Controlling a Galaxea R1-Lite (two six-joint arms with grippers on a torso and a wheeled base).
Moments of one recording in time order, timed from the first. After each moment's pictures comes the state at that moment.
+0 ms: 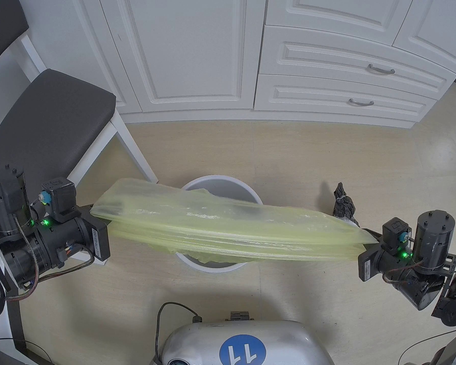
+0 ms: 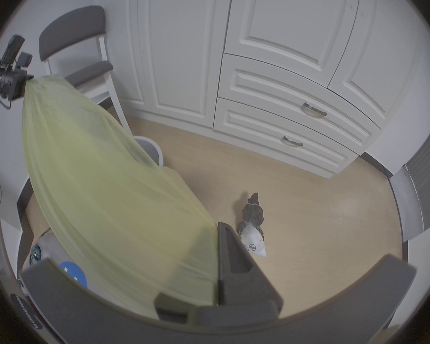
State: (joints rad) left arm -0.41 1.35 -0.49 -0.63 -0.03 0.08; right arm 0.58 1.58 -0.27 -1.01 -0.46 -0.17
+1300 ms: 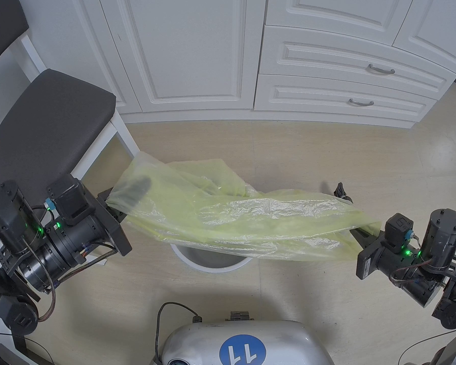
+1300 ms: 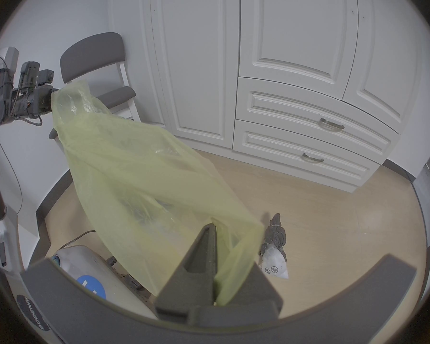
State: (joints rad) left arm -0.44 1.56 -0.32 -1.38 -0.27 0.09; right arm 0.57 1.59 -0.22 -1.20 -0.27 -0.19
